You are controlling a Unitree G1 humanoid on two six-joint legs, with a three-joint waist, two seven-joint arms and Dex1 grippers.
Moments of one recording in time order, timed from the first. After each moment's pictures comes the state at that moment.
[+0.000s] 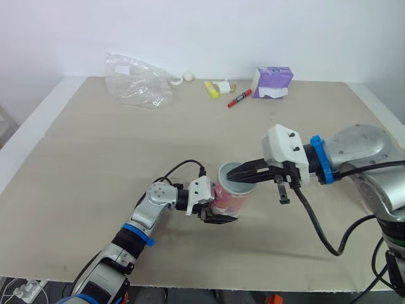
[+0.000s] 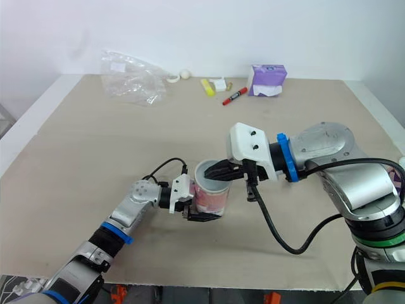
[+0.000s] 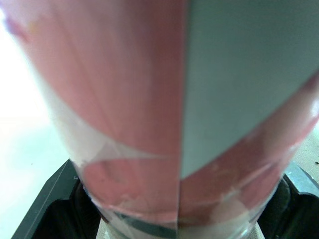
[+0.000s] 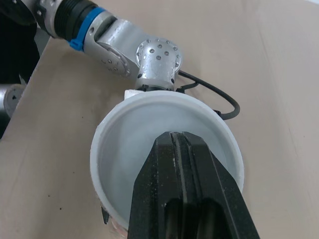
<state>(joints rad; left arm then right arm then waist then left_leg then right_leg) -0.53 0.18 -0.37 0.38 -0.14 -0.14 -1.16 -0.71 -0.95 0.17 -0.47 0.49 0.68 1.22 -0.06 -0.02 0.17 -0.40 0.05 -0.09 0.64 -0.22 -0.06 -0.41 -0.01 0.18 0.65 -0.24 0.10</state>
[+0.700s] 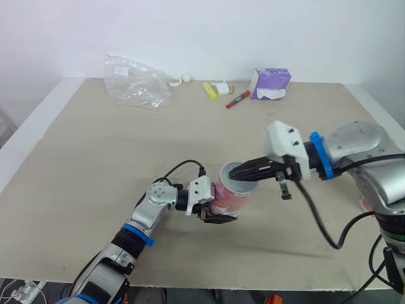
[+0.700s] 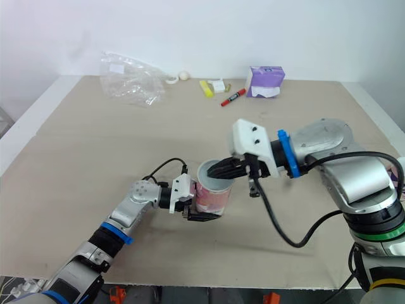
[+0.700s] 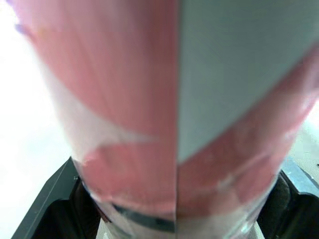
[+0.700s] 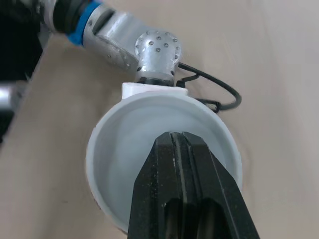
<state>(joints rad) -0.53 0.18 -0.37 0.38 -0.14 -0.12 -1.15 -0.72 -0.95 0.09 -0.37 0.55 0.74 1.26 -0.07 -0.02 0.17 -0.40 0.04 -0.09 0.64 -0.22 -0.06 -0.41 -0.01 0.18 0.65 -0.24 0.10</state>
